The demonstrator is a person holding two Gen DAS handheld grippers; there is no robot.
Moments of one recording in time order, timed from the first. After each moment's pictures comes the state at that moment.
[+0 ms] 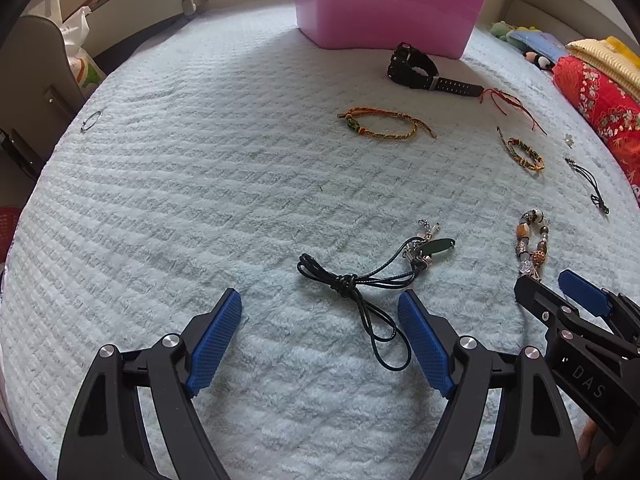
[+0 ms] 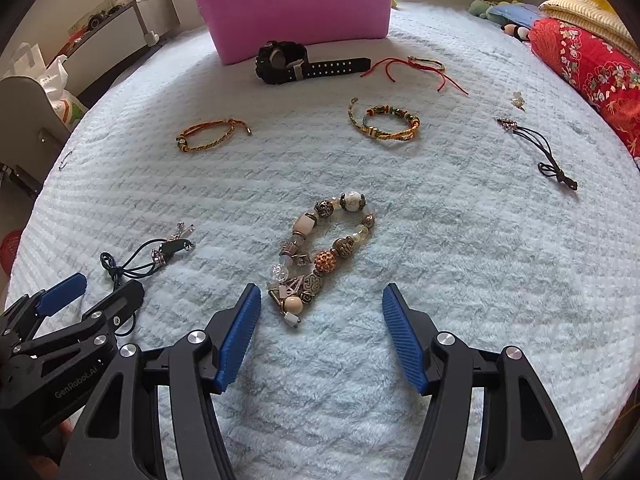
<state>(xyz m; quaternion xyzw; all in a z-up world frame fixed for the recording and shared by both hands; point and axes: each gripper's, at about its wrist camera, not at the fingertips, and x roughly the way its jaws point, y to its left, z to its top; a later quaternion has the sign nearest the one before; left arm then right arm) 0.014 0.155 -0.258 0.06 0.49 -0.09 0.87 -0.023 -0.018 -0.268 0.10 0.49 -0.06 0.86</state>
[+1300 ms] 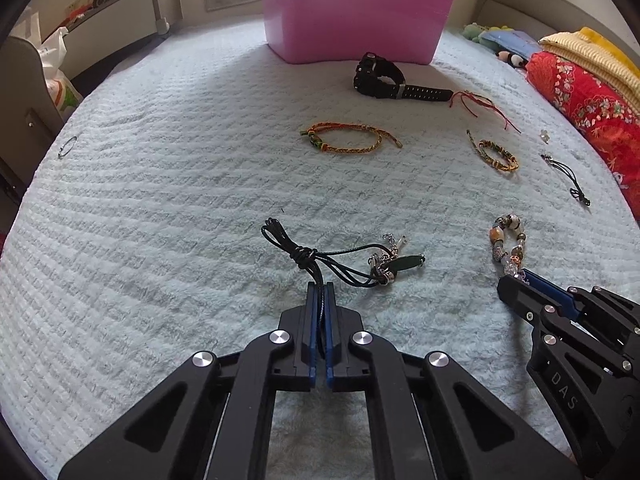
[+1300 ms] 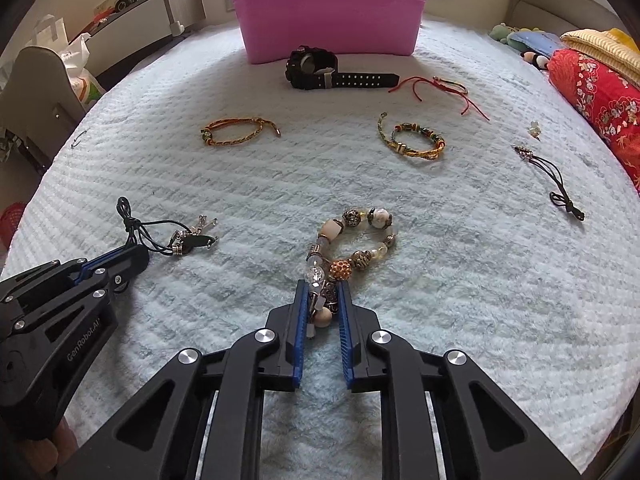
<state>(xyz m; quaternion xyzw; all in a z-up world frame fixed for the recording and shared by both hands) 0.011 0.140 -0.253 0.06 0.47 -0.14 0.87 -0.026 -0.005 -0.263 0.06 0.48 -0.04 0.87</state>
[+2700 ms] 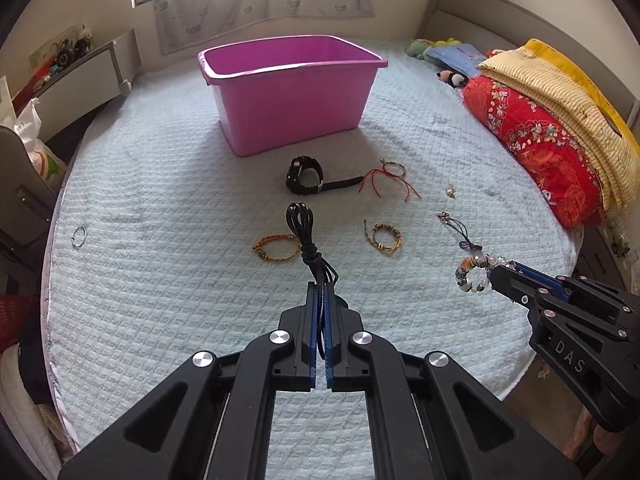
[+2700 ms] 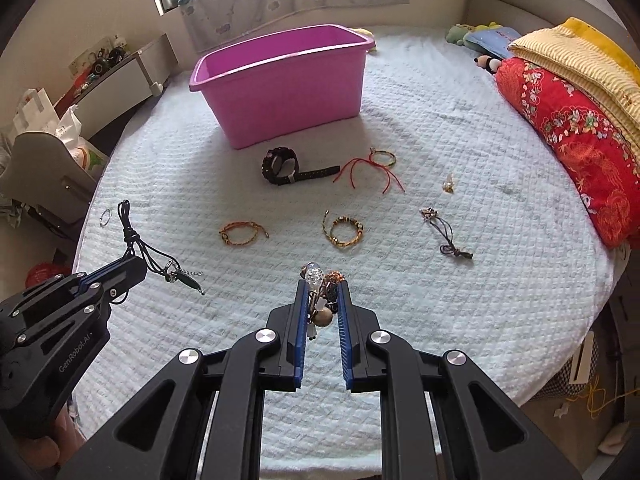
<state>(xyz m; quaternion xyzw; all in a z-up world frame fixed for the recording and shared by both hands) 0.002 0.107 -0.056 0.07 0.46 -0.21 0.86 -0.052 -0.053 -0.063 0.11 0.48 -0.07 0.86</state>
